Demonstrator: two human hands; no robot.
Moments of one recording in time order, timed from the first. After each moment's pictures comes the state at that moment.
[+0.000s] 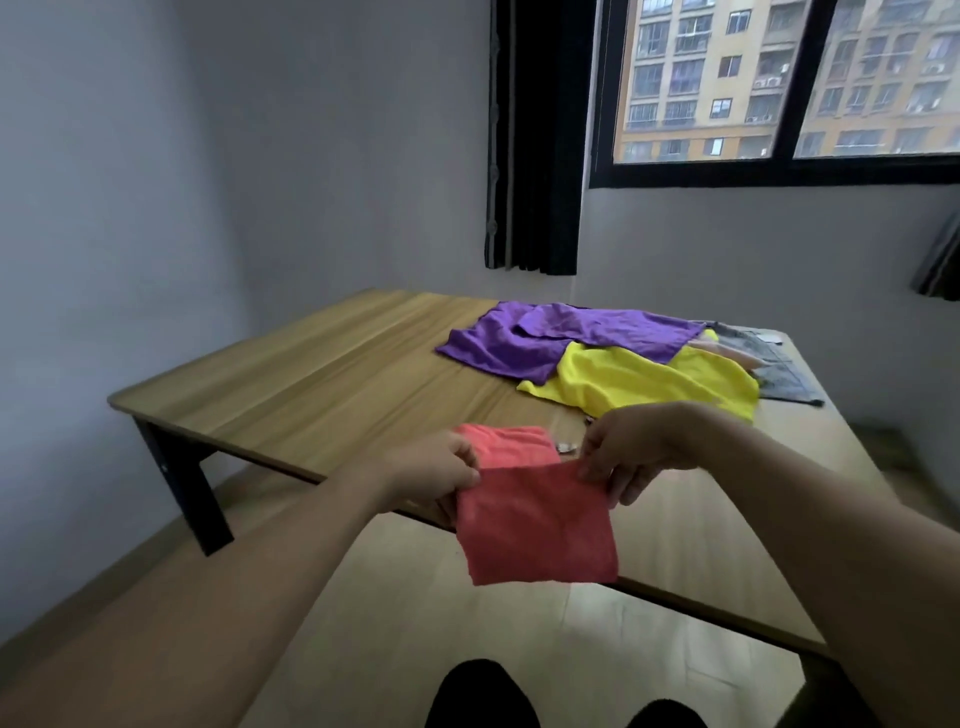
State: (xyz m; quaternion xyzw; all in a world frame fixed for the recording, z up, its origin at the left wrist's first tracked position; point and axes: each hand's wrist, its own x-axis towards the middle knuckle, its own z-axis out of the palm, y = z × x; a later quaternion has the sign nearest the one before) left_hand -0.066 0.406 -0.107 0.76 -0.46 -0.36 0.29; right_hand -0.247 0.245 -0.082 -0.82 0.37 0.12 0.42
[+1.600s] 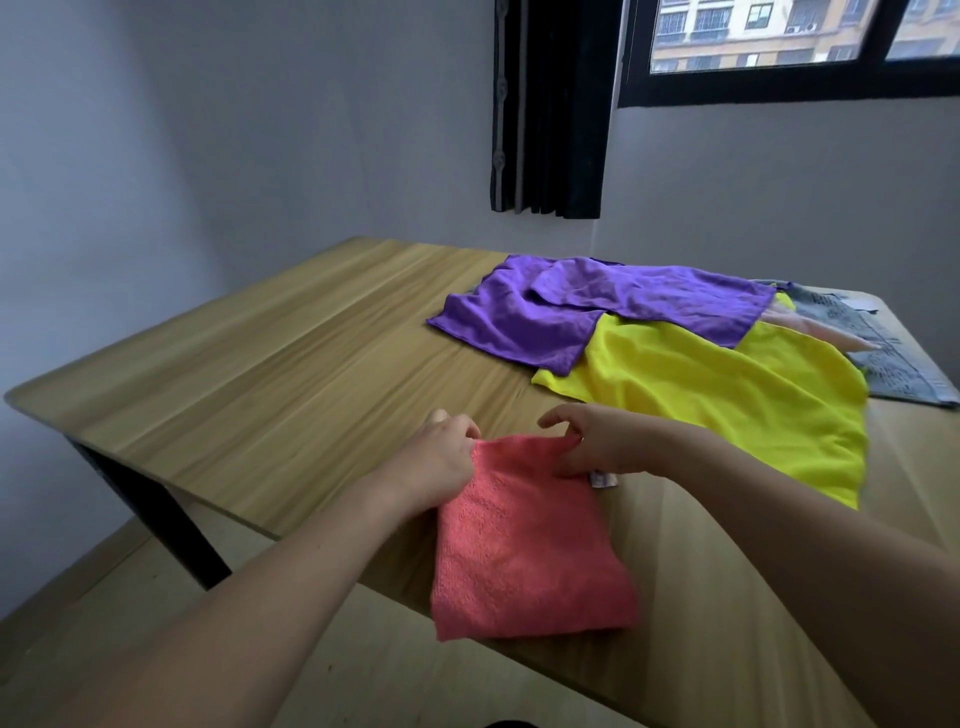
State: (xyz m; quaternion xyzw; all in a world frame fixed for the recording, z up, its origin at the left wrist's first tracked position) left_hand 0.023 0.273 -0.180 0.83 -0.51 -0.13 0.19; right_hand -0.138 0.132 -0.161 -0.88 0.32 0.04 0.35
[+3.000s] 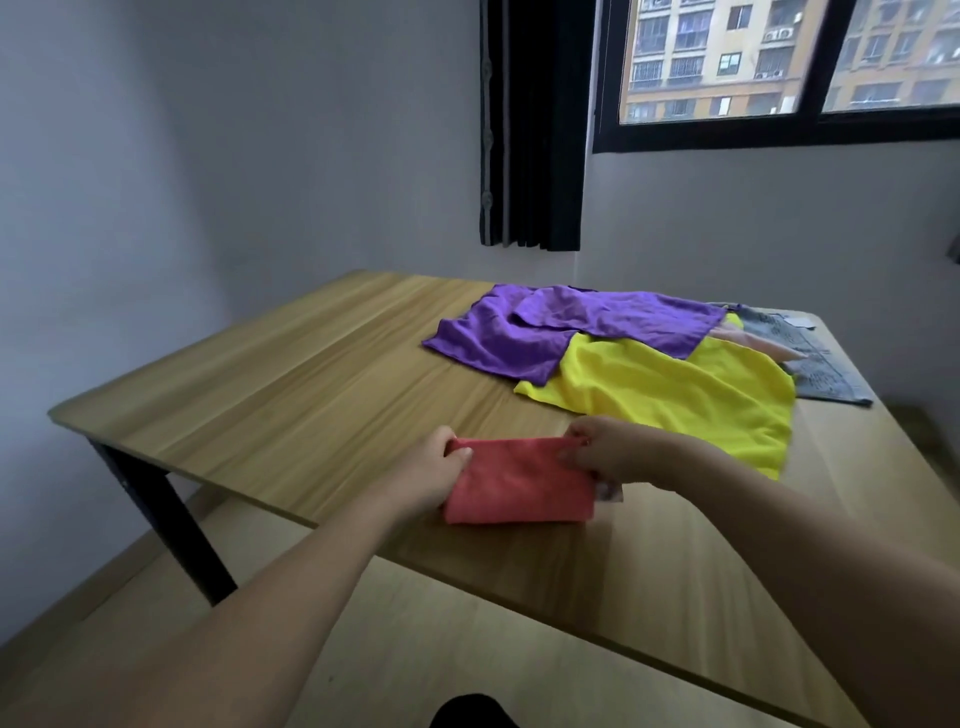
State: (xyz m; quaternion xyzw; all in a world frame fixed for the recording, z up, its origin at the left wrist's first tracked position) left_hand -0.014 0.320 -0.159 0.82 -0.45 -0.20 0.30; right_hand -0.195 0.182 -0.131 -0.87 0.37 0.00 0.33
